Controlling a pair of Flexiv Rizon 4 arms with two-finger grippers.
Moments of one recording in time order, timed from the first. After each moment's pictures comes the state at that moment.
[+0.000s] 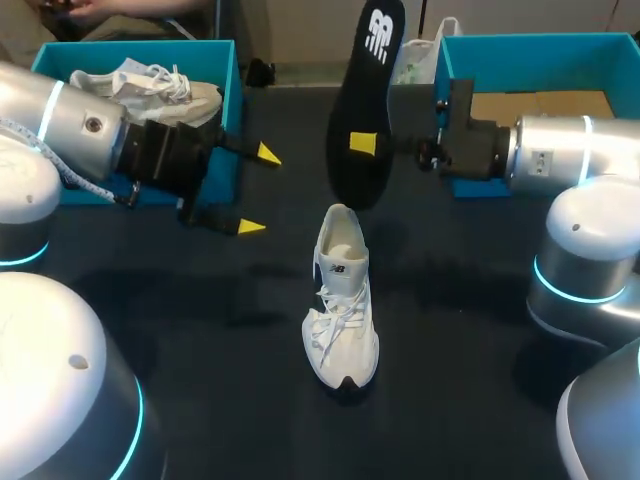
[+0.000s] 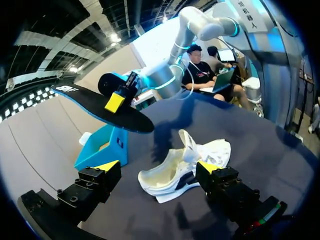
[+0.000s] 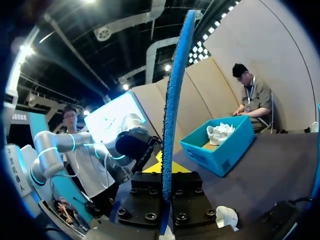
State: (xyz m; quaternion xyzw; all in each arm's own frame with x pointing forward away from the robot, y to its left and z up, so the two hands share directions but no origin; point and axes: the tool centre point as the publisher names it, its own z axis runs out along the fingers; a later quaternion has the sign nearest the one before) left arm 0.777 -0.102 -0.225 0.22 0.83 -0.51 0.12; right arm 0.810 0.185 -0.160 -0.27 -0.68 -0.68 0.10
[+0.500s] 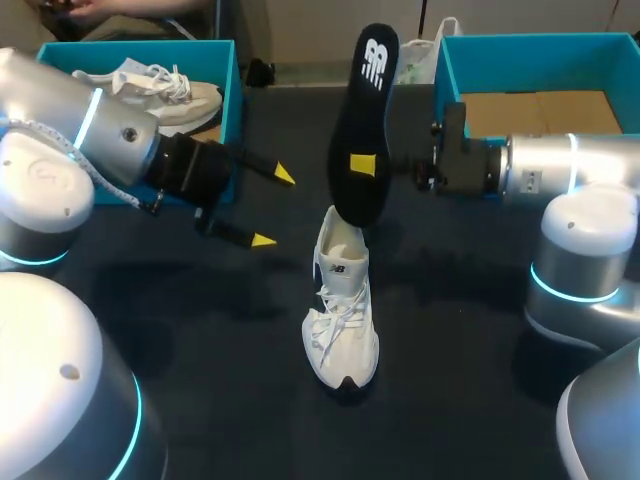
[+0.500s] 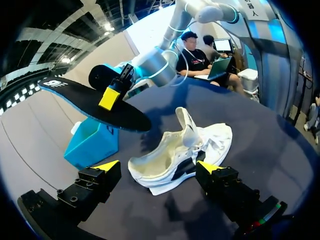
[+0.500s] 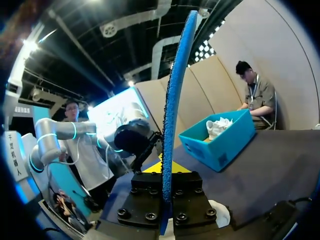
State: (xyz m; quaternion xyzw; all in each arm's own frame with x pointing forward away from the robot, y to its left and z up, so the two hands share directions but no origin) left arm 0.788 -0.115 -0.268 0.23 0.86 -0.45 0.10; right arm 0.821 0.182 -0.207 -0.25 -0.68 -0.68 0.10
